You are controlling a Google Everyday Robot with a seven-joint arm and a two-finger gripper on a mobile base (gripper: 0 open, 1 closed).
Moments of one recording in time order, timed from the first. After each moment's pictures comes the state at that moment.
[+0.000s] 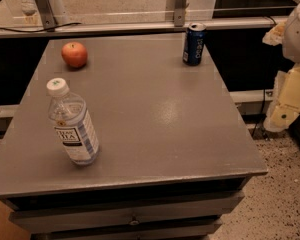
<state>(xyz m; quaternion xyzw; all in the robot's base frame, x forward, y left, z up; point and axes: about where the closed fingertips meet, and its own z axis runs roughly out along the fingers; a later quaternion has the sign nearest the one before) 0.438 -0.216 0.978 -0.60 0.78 -0.04 0.16</state>
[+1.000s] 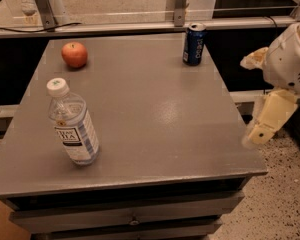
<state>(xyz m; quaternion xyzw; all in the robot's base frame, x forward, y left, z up) 0.434 -0.186 0.934 -0.61 0.77 0.06 0.20</state>
